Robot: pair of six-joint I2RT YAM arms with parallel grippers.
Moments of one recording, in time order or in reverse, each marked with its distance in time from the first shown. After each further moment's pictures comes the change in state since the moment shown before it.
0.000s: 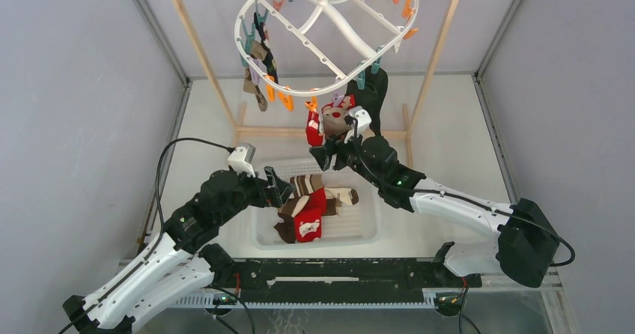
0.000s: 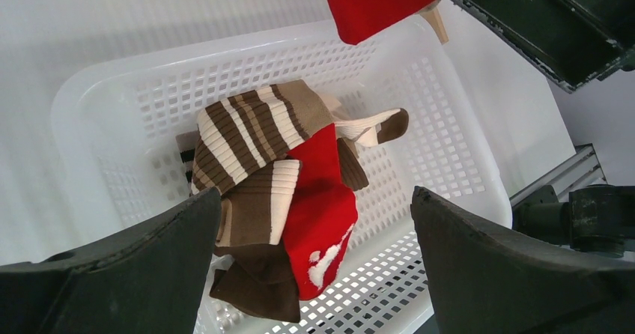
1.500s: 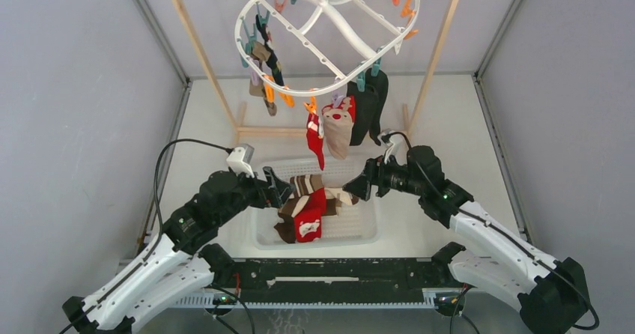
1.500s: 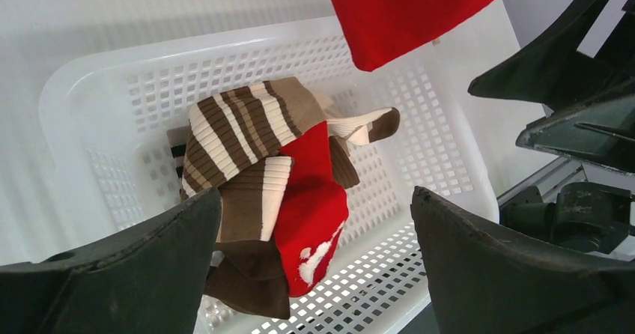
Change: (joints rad) left arm -0.002 -0.017 0.000 -0.008 0.009 -0.035; right arm -0.285 -0.377 -0.219 -0.400 -0.593 0.121
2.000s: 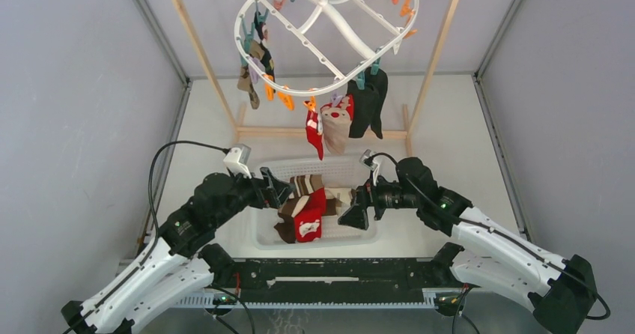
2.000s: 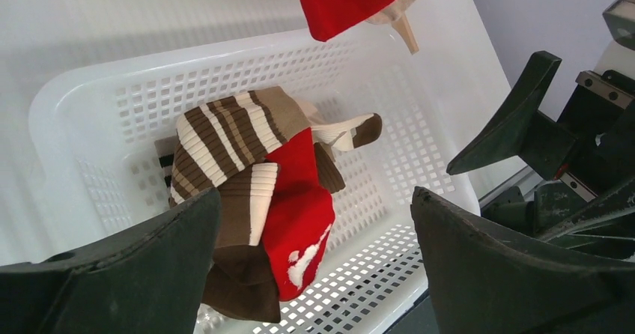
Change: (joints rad) left arm 0.000 -0.025 0.000 0.019 0.022 -0.002; right arm 0.174 -0.037 0.002 -0.123 -0.100 -0.081
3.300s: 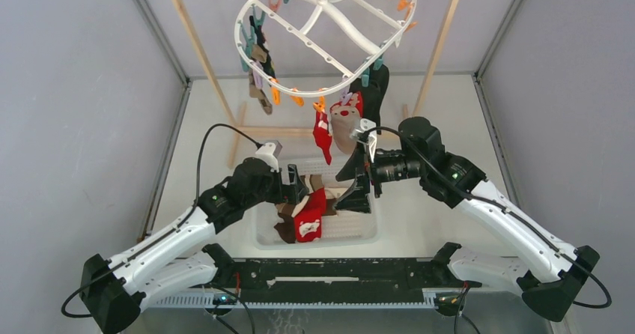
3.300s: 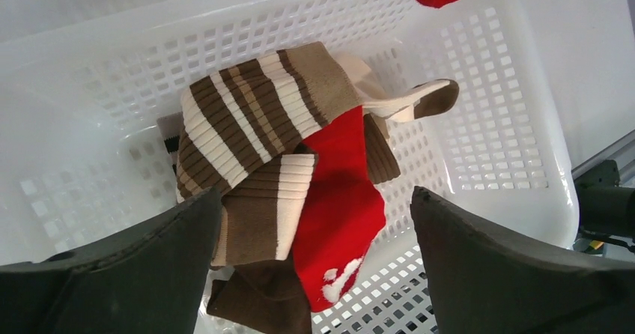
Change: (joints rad) left arm 0.000 0.337 0.000 0.093 0.023 0.050; right arm -0.005 0.166 0.510 -0.243 -0.219 -0.277
